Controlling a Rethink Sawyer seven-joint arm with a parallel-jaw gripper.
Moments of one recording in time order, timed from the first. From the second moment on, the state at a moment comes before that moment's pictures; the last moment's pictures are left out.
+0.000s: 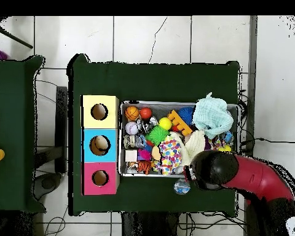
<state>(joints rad) -0.66 -0.82 0.15 1.81 -0.33 0.87 1.23</state>
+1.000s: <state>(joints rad) -0.68 -0.79 0.19 1.81 -0.33 0.86 1.23</state>
